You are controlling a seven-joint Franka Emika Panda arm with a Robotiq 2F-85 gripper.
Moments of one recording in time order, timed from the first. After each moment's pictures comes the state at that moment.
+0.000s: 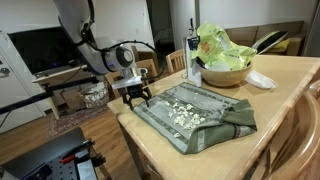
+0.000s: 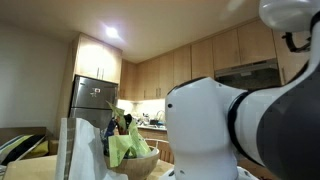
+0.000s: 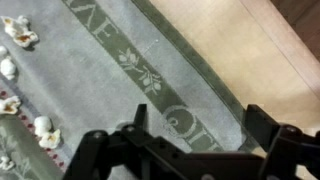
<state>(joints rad) 0.31 0.58 0.08 -2.15 -0.40 2.56 -0.09</state>
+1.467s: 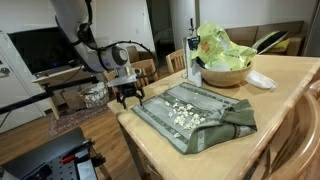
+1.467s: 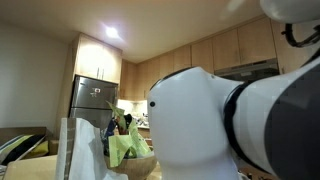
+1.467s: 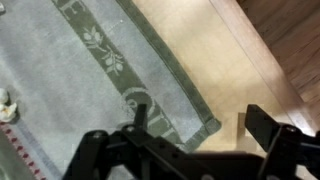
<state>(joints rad) 0.33 0.60 0.15 -2.11 -0.38 2.46 -0.13</state>
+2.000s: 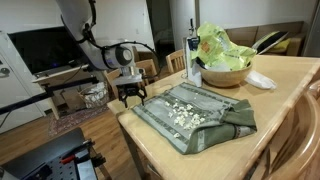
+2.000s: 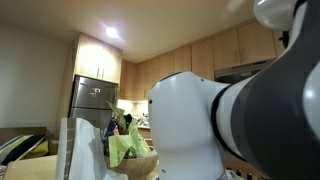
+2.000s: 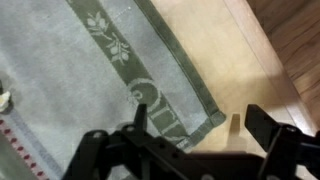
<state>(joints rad) 0.25 0.61 0.19 -2.08 -0.31 2.46 -0.28</state>
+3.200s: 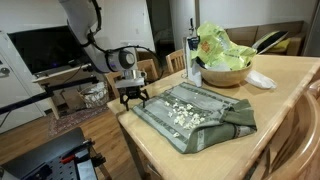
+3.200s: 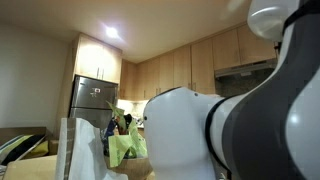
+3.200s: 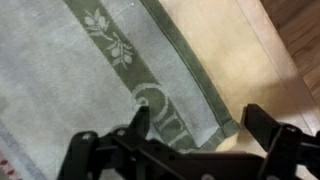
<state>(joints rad) 0.24 0.67 0.19 -2.04 -0.31 2.45 -0.29</state>
